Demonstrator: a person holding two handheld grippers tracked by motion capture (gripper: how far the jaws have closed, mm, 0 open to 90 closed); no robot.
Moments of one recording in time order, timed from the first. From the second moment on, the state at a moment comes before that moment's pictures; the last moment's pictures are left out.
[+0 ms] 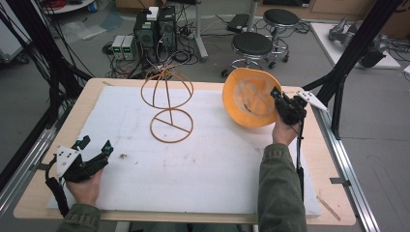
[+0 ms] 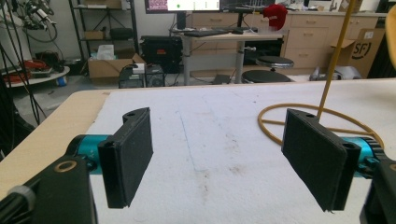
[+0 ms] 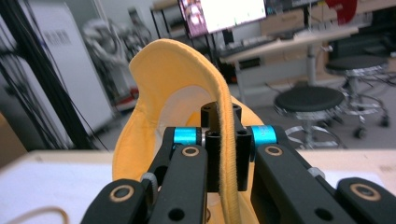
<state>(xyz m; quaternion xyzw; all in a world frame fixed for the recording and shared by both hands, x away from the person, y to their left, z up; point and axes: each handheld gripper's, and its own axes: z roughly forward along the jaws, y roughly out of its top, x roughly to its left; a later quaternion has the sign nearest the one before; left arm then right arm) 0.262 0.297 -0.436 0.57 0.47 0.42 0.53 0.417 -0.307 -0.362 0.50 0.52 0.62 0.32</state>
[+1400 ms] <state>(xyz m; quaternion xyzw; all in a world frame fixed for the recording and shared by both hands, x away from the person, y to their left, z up) 0.259 0.299 -0.435 0.56 0.47 0.42 0.54 0.415 -0.253 -0.253 0.38 0.50 0.69 0.36</state>
